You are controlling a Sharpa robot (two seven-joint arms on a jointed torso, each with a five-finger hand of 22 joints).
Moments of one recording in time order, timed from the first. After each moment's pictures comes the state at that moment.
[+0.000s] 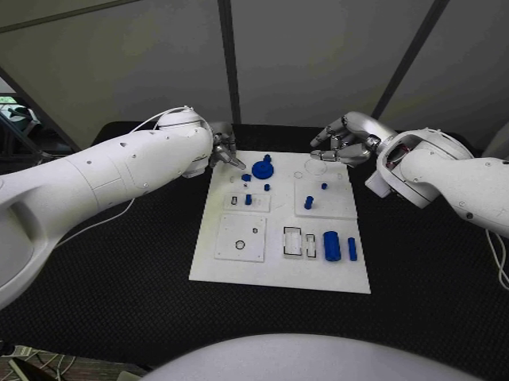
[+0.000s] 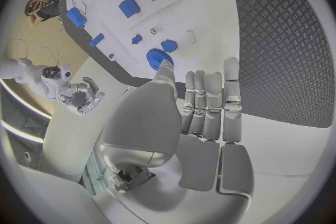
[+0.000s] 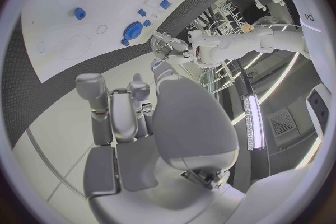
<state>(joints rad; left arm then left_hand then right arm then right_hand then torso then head) 1.24 -0.46 0.04 0.96 -1.34 0.08 -0.32 1.41 -0.04 -0.09 0.24 0.13 0.74 0.13 0.65 0.65 0.79 0.07 1.01 0.47 1.07 0.01 1.11 0.68 0.18 1.07 0.12 0.37 1.24 1.19 -0.78 0.08 1.42 -1.14 -0.27 -0.06 1.42 -0.09 0.08 0.27 0.41 0.93 0.16 0.19 0.07 1.18 0.07 1.12 1.01 1.46 -0.01 1.30 1.17 0.12 1.20 0.10 1.17 0.95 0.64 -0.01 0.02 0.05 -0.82</state>
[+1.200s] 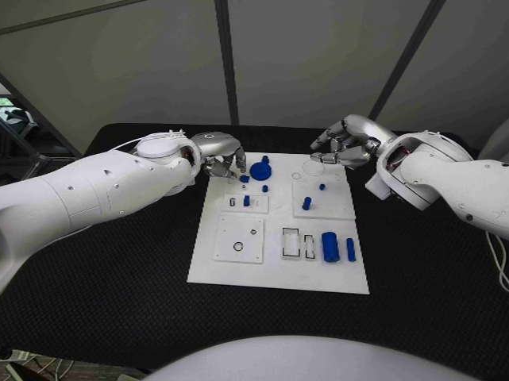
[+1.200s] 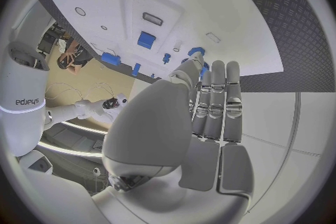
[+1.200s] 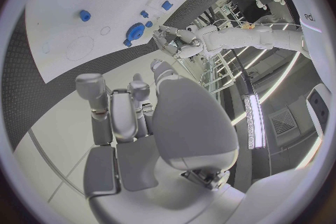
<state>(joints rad) 1.23 -0.55 -0.07 1.00 -1.56 -0.18 0.27 1.63 -0.09 0.22 0.00 0.13 0.99 0.12 0.20 0.18 0.80 0.13 0.58 0.11 0.94 0.06 0.88 0.46 0.18 0.94 0.14 0.30 1.26 1.18 -0.79 0.08 1.42 -1.13 -0.27 -0.06 1.42 -0.09 0.08 0.27 0.41 0.93 0.16 0.19 0.07 1.18 0.07 1.12 1.01 1.46 -0.01 1.30 1.18 0.12 1.20 0.10 1.17 0.95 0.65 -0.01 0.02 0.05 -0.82</state>
